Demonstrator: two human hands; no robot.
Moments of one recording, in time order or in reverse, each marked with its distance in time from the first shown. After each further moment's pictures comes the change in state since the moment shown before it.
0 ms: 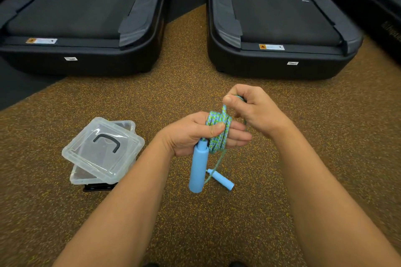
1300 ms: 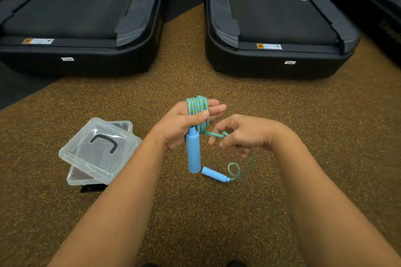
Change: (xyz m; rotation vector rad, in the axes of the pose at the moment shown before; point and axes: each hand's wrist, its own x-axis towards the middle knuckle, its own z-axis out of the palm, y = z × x) left_hand 0.001 0.003 -0.017 0.047 0.337 0.202; right_hand -0.014 -0.004 0.006 -0.097 -0.620 0.467
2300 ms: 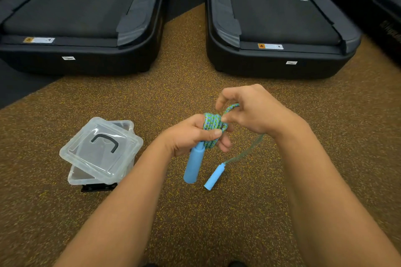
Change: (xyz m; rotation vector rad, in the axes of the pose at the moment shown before) left_hand 0.001 -0.017 0.001 0.223 -0.200 -0.168; right_hand -0.013 -0.024 -0.016 -0.491 0.582 -0.242
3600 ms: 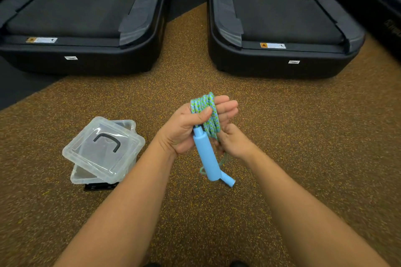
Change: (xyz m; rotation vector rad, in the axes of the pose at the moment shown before) left_hand -0.003 0.009 0.004 -0.472 0.020 0.289; right_hand 0.002 0.032 0.120 0.869 -0.066 0.255
